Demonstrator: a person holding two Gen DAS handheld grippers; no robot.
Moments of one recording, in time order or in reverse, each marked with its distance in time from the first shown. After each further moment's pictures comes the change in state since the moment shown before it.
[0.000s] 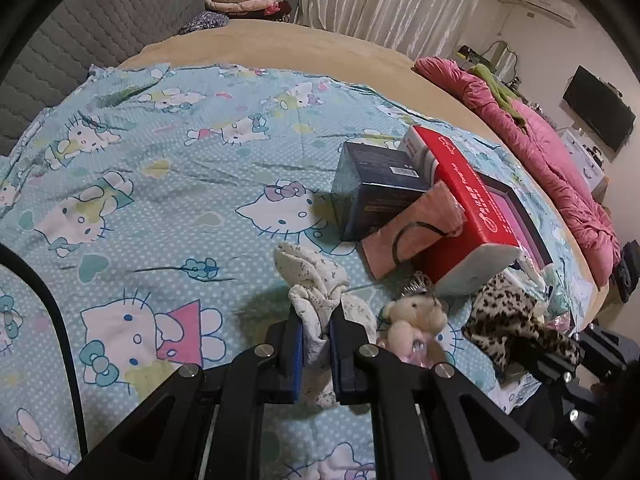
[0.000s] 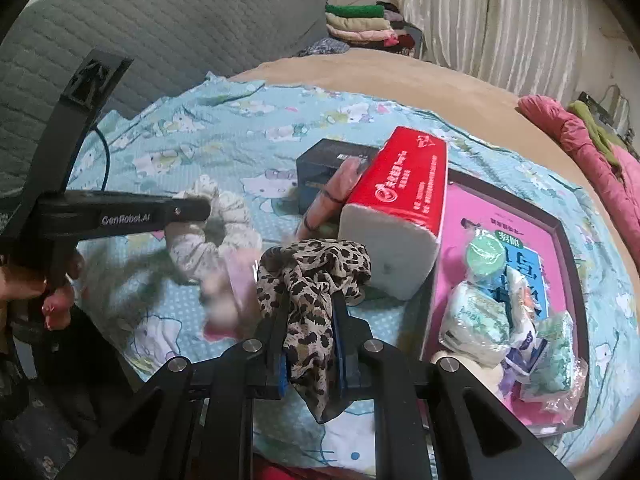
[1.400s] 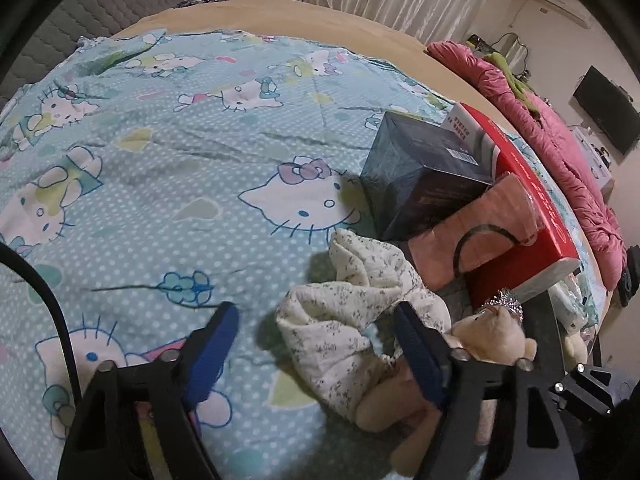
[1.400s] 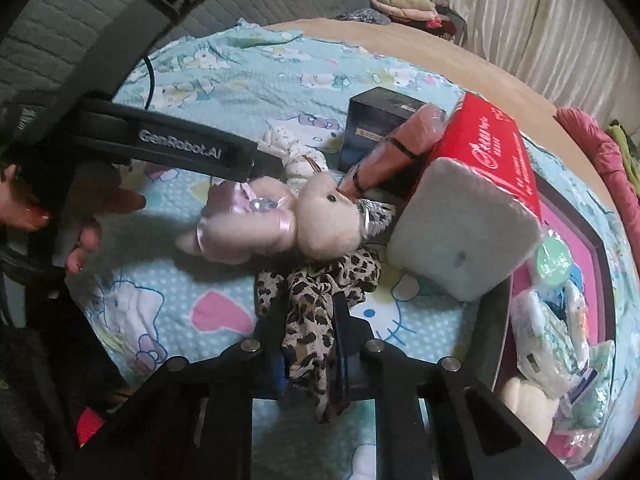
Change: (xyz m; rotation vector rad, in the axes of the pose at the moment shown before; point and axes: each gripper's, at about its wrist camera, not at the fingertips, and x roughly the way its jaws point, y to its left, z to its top) left arm 0.068 0.027 0.012 -0.032 0.071 -0.020; right arm 0.075 0.023 -0.003 -0.142 0.127 0.020
